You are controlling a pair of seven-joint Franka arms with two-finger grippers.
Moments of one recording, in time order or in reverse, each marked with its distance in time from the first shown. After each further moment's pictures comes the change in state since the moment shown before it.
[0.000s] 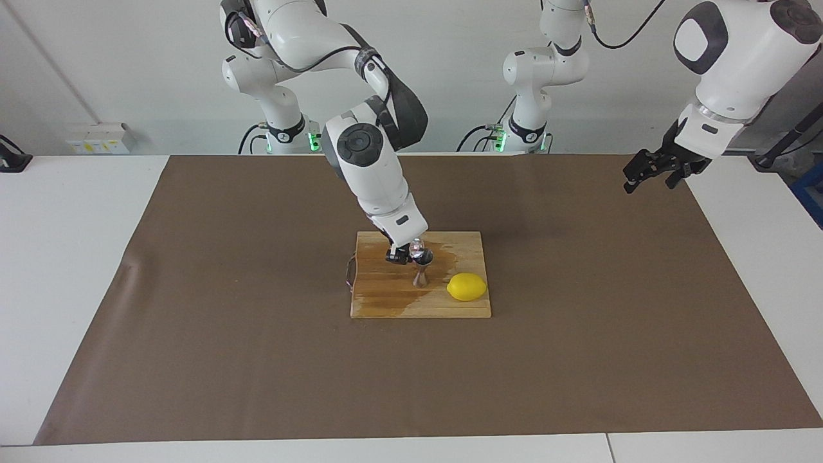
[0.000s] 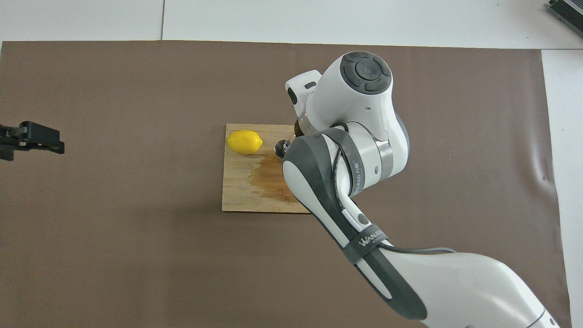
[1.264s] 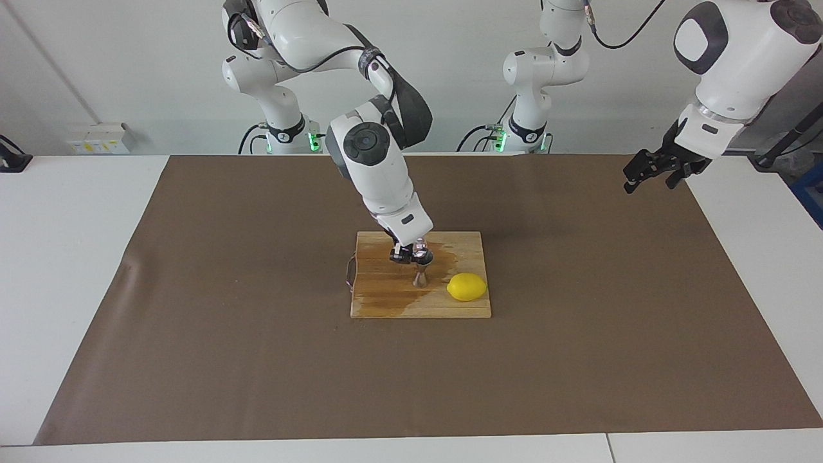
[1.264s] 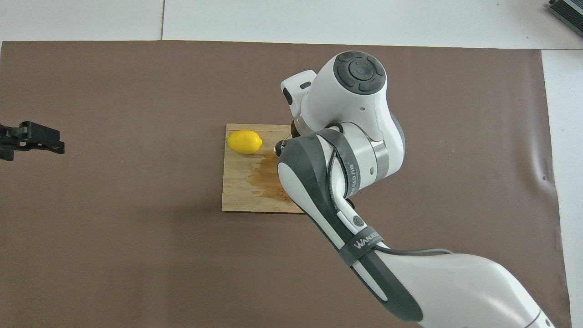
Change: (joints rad) left arm 0.000 0.000 0.000 0.000 0.000 0.000 0.000; right arm 0.012 0.007 -0.007 0.022 -0.004 -0.010 0.007
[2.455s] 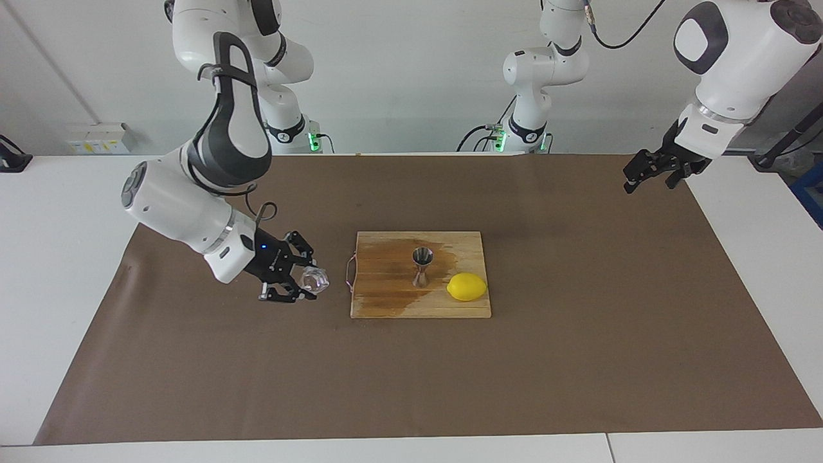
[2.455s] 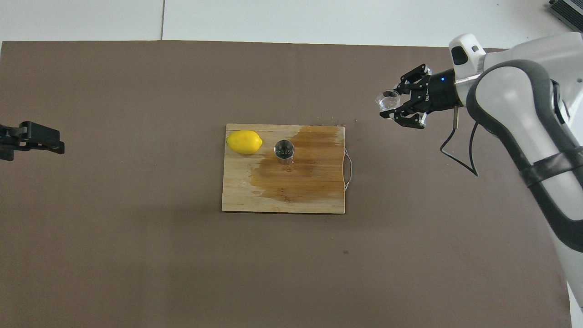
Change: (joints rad) left arm 0.000 0.000 0.000 0.000 0.000 0.000 0.000; right arm -0.624 -0.102 0.188 -0.236 0.422 0.099 -0.684
